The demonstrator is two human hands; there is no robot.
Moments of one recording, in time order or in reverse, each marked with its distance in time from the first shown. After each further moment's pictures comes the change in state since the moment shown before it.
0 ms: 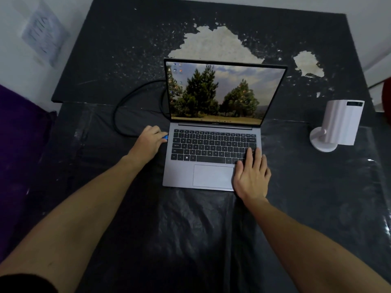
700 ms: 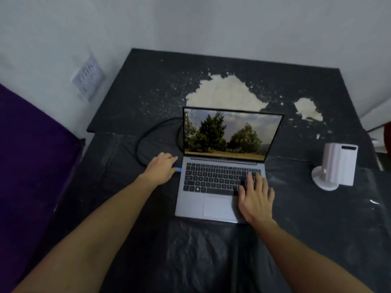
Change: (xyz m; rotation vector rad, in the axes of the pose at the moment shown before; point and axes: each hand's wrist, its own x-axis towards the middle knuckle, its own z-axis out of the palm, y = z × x) left_hand 0.015 0.007 -0.030 0.223 -0.364 -0.277; right_hand 0.015 -0.021 -0.041 -0.102 -0.100 -0.133
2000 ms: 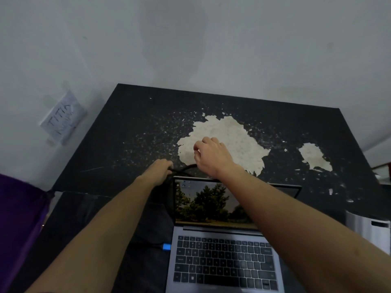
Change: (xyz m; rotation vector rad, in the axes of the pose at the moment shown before) left_hand 0.226 -0.058 -0.064 -0.212 -0.023 -0.024; right_hand 0.261 -0.208 -0.150 -0.023 0.088 -0.575
